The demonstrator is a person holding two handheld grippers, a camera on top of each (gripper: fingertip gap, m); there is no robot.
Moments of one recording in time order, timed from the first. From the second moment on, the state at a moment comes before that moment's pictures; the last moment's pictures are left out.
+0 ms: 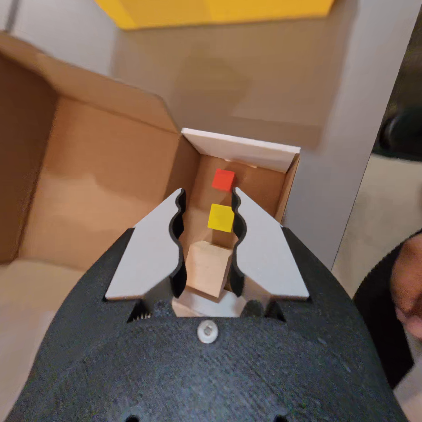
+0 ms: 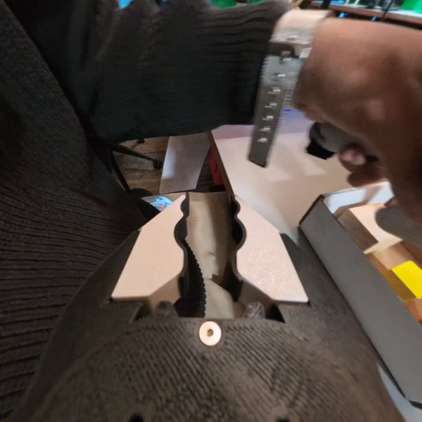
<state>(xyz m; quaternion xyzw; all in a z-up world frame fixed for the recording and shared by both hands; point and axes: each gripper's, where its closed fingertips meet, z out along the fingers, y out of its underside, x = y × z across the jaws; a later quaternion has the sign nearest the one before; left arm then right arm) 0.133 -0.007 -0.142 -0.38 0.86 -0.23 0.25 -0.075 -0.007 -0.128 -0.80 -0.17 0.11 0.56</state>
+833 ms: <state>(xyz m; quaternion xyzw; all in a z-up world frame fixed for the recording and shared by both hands) 0.064 0.090 -0.111 -0.63 0.53 -0.48 0.31 0.106 -0.062 -0.021 -0.63 0.03 -0.20 0.75</state>
